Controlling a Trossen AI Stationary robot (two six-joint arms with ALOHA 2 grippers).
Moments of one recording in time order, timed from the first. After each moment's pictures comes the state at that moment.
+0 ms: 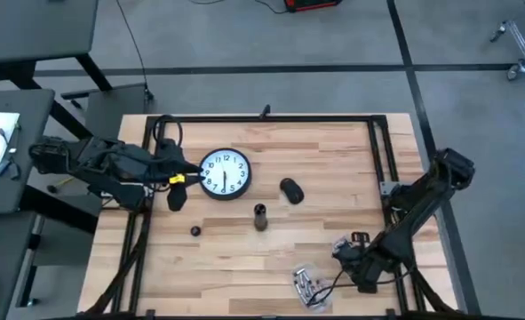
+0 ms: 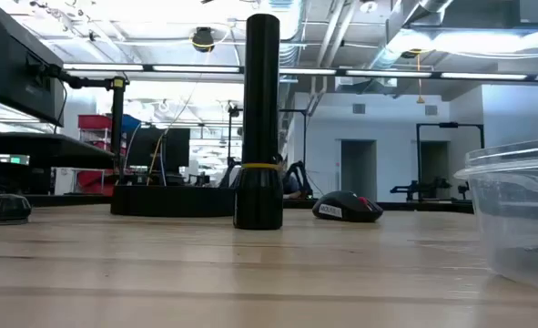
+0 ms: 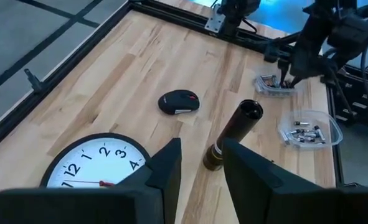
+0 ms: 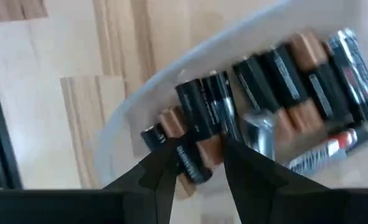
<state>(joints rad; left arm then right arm) -0.29 0.97 1.32 -0.82 -0.48 -0.43 0.90 1.55 0.81 -0.61 0.00 0.94</state>
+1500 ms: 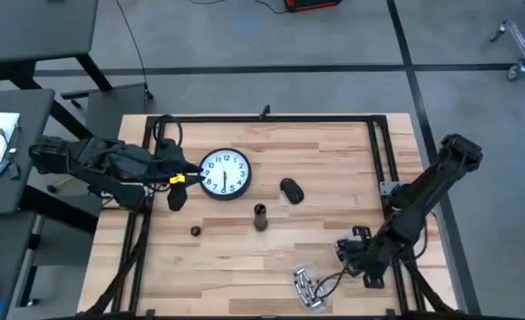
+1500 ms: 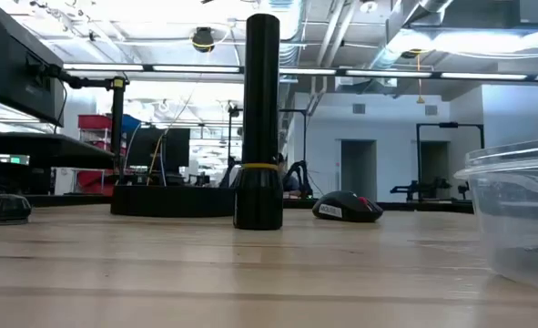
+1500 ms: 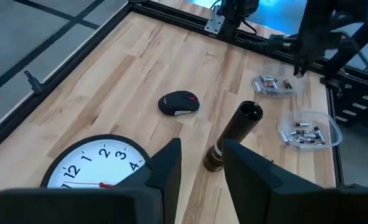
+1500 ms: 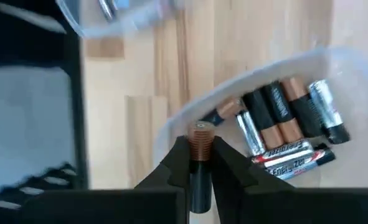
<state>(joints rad) -0.29 0.97 1.32 -0.81 -0.48 -0.42 0.83 1.24 0.81 -0.65 0.04 0.89</state>
